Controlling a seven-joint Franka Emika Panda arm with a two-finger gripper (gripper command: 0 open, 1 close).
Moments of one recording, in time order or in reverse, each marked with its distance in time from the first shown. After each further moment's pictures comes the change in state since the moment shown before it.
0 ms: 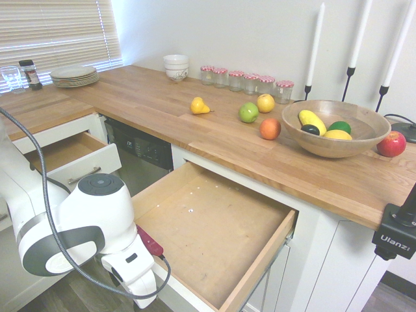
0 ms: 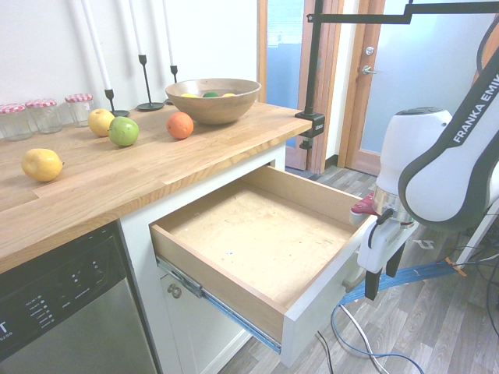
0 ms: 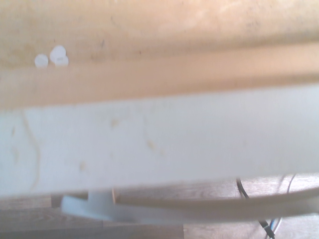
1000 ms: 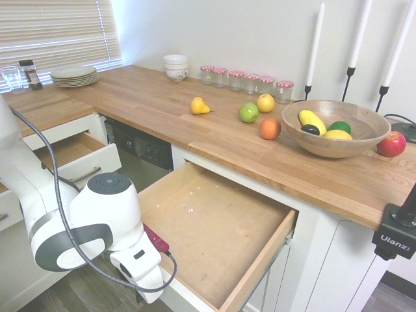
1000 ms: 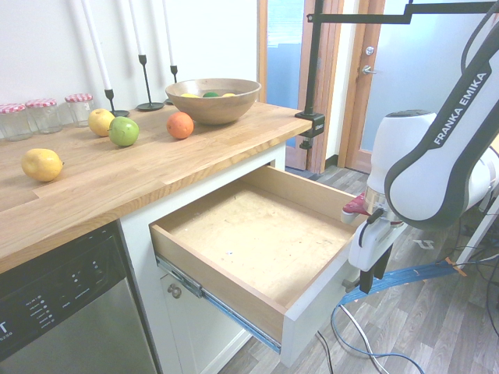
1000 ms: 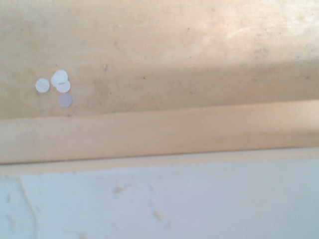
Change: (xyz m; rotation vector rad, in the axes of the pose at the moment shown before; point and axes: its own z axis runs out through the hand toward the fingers) arm 0.009 -0.009 0.004 0.005 0.004 -0.013
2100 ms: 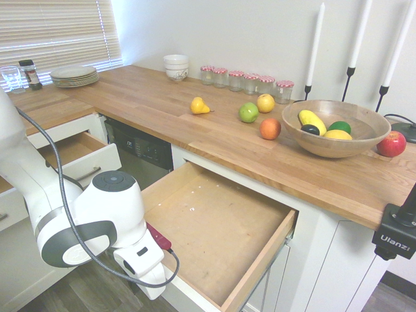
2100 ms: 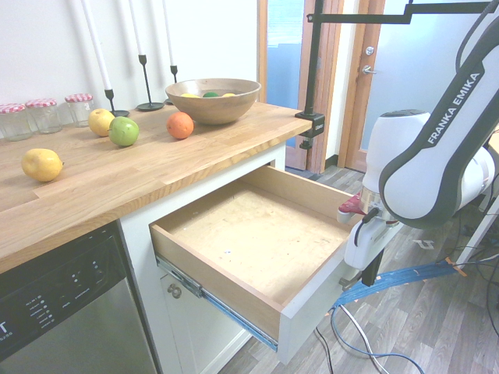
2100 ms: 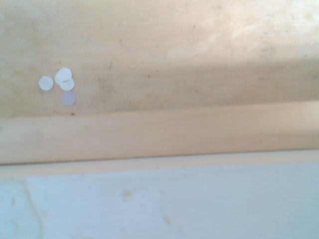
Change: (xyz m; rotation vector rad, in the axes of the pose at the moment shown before) arm 0.007 -0.010 0.002 -0.005 -0.010 -0.005
